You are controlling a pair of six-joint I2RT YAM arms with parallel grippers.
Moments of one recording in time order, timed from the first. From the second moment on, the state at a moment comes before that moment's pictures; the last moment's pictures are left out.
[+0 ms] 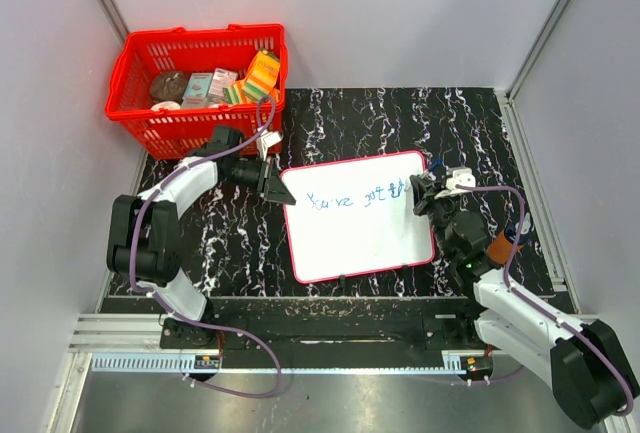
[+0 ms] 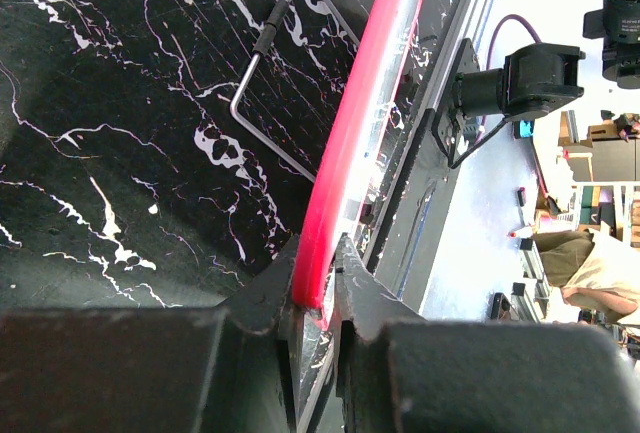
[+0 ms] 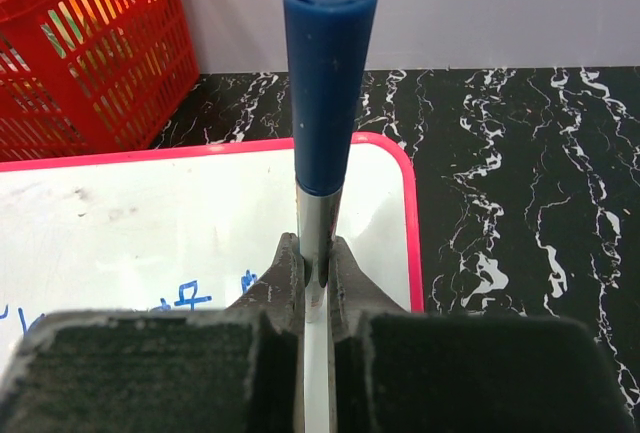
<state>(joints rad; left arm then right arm) -0.17 1.65 1.11 -0.58 1.08 0.09 0.47 0.86 0.24 0.73 0.24 0.14</state>
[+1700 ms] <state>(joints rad) -0.17 1.65 1.11 -0.58 1.08 0.09 0.44 0.91 0.27 0.76 0.26 0.13</state>
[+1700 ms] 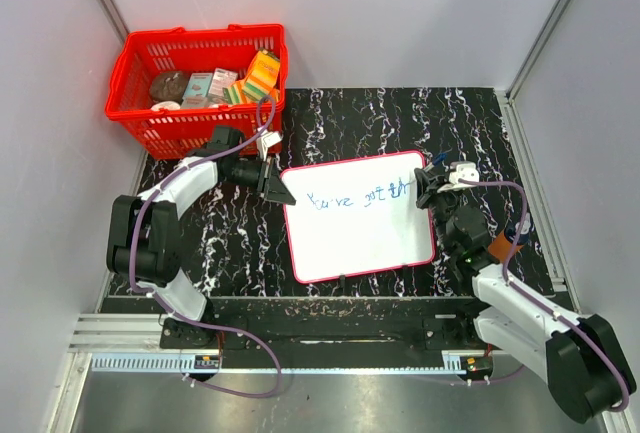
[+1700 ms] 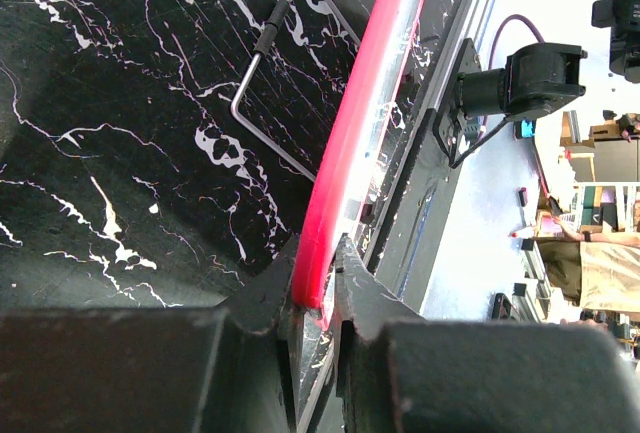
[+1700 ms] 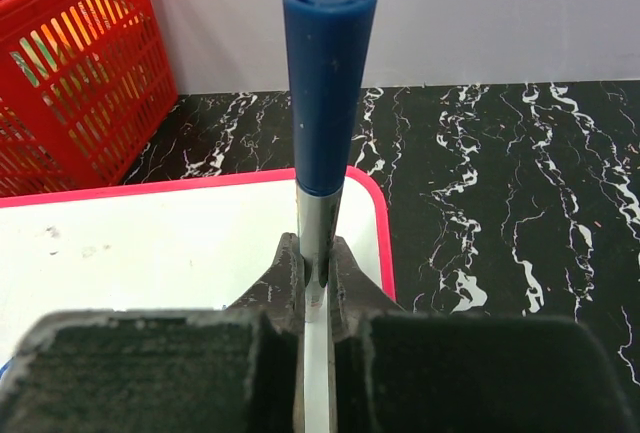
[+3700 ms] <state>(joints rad) -0.18 1.64 1.11 -0.58 1.07 0.08 0.43 0.94 0.30 0.77 0.28 0.16</state>
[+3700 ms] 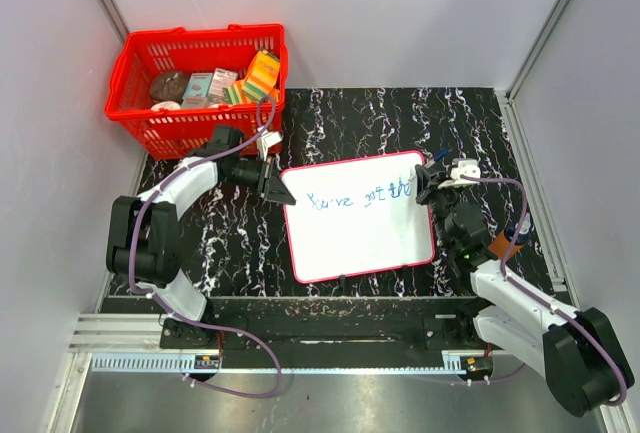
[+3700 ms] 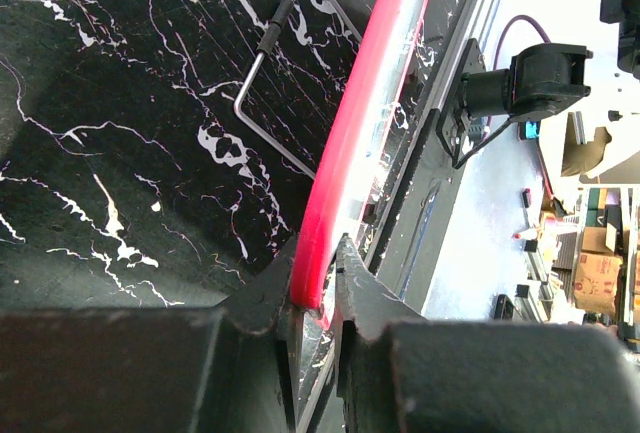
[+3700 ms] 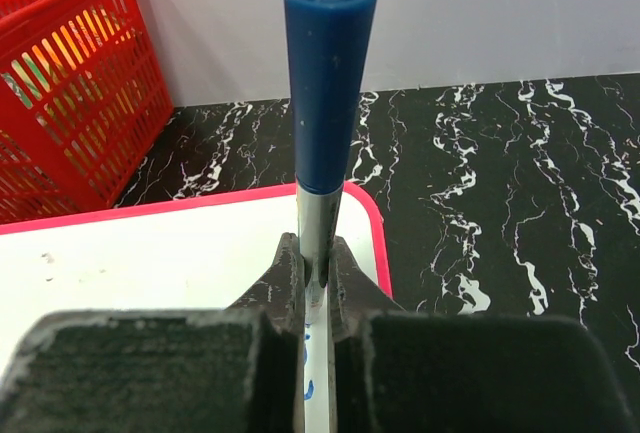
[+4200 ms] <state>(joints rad) -0.18 1.64 1.11 -0.58 1.06 0.08 0.43 0.82 0.29 0.71 0.30 0.16</state>
